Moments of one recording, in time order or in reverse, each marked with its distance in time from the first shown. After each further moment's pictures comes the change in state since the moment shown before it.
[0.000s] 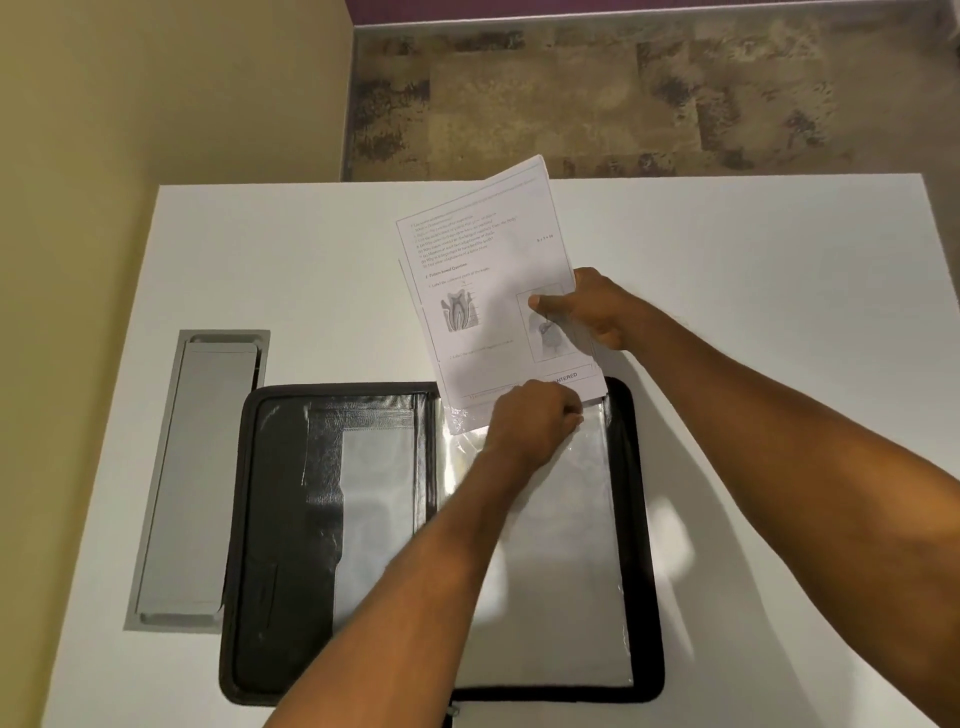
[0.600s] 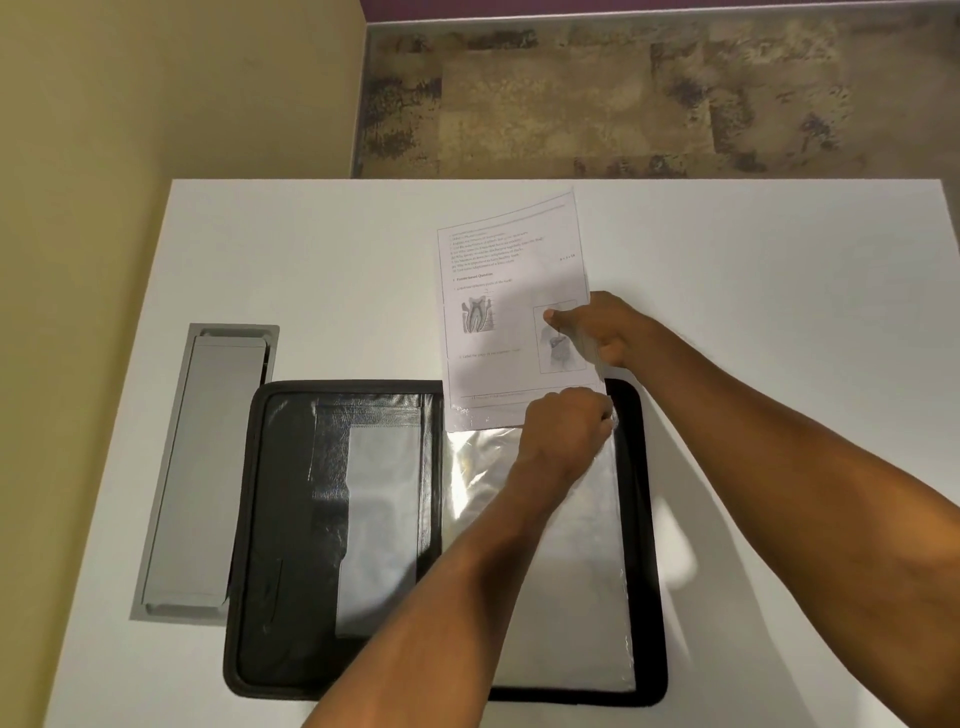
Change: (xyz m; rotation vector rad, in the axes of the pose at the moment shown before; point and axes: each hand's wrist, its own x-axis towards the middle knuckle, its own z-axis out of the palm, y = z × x) left_hand -0.004 0.030 0.015 0.039 0.073 0.010; right_hand -0.002 0.016 0.010 -0.039 0.086 0.180
